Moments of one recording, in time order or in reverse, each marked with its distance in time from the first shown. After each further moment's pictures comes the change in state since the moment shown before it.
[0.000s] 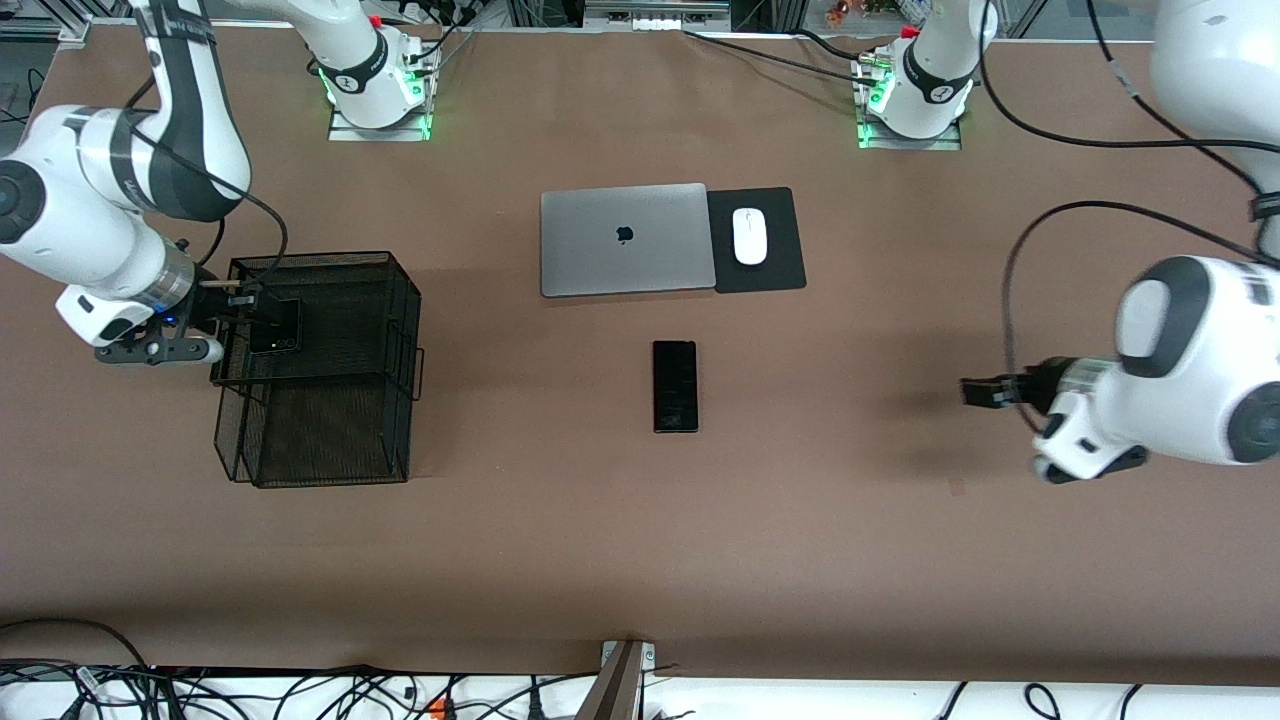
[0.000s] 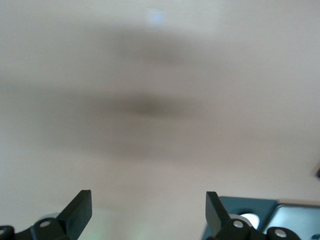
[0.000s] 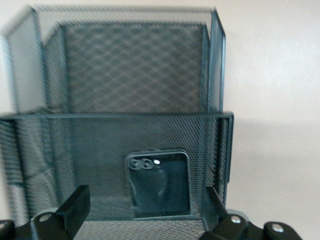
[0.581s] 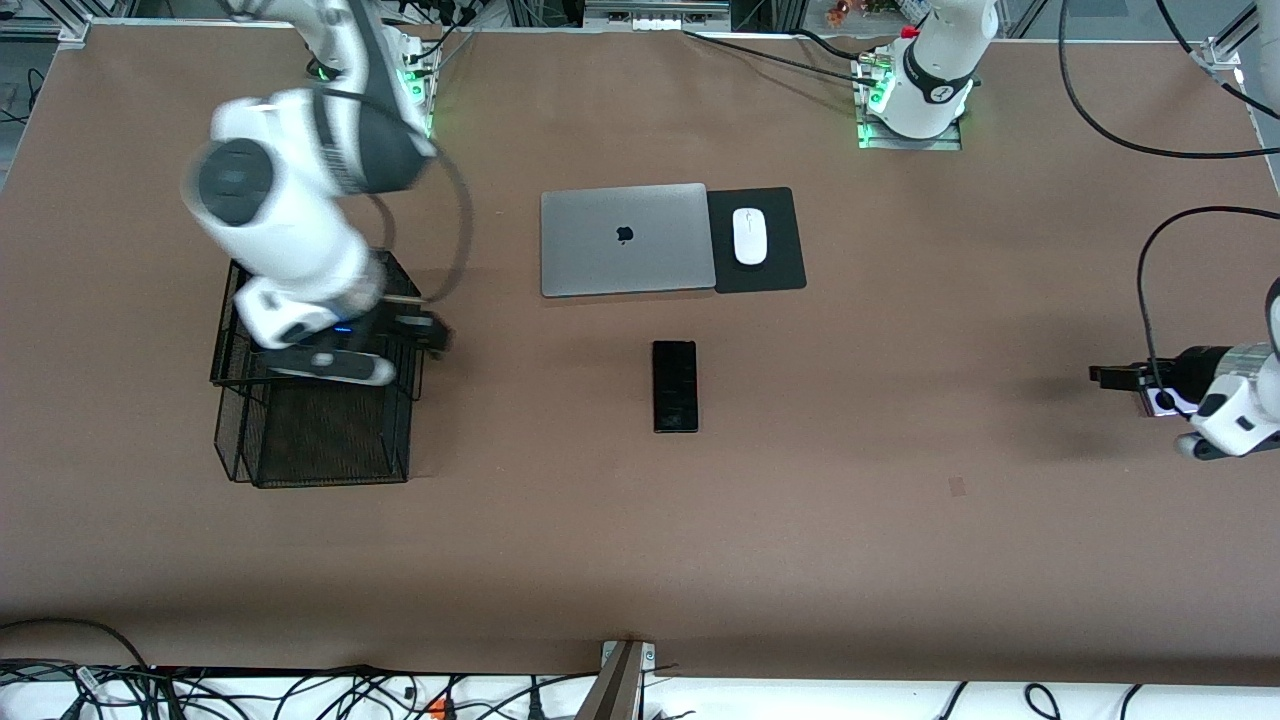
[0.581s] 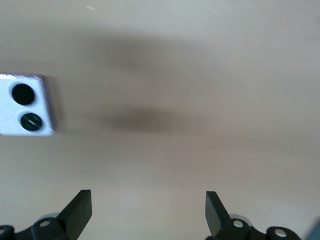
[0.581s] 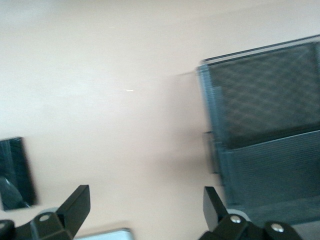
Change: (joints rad) left arm 0.320 0.004 0.018 -0.186 0.111 0.244 0.300; right arm 0.298 0.254 0.059 0.339 0.166 -0.049 0.585
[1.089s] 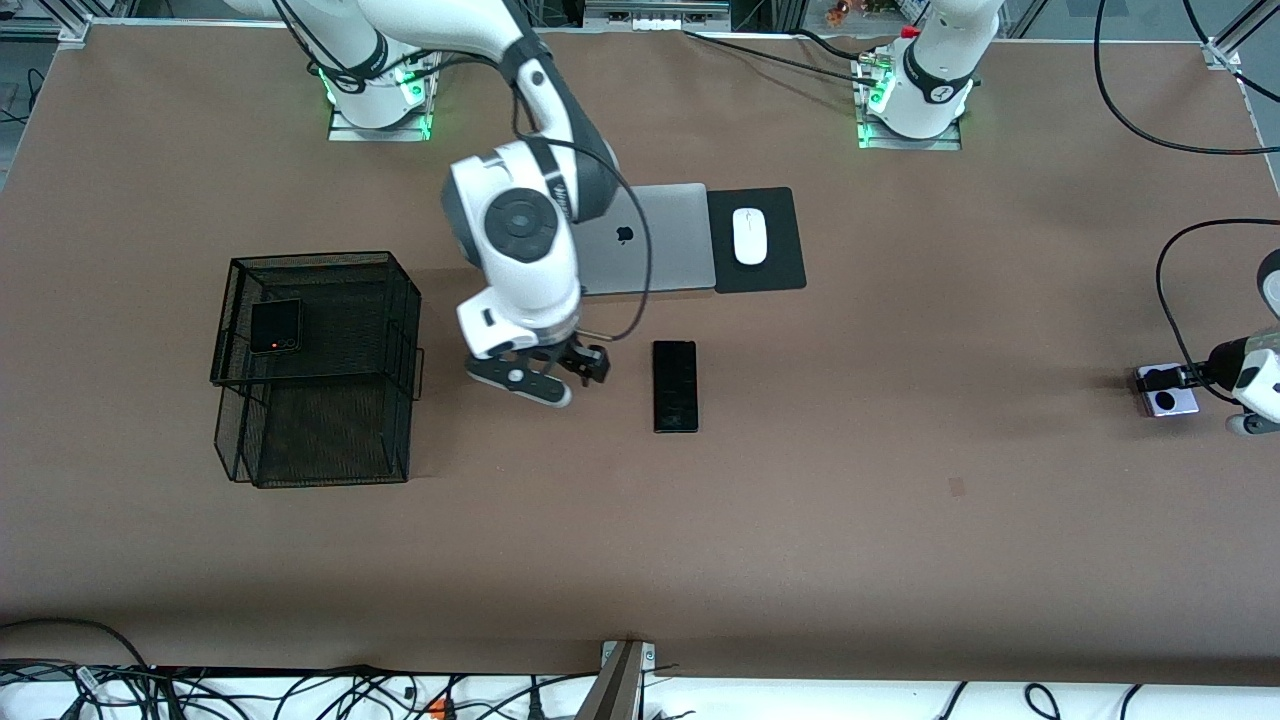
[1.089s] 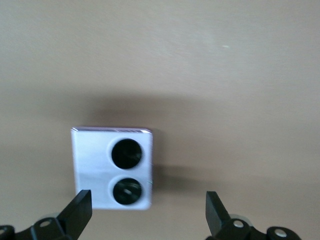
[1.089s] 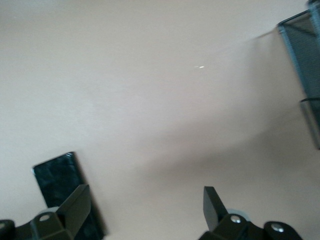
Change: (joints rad) left arm 0.187 0.038 0.001 -0.210 0.132 0.503 0.129; right arm 0.011 0.332 0.143 0.323 0.013 0.024 0.405
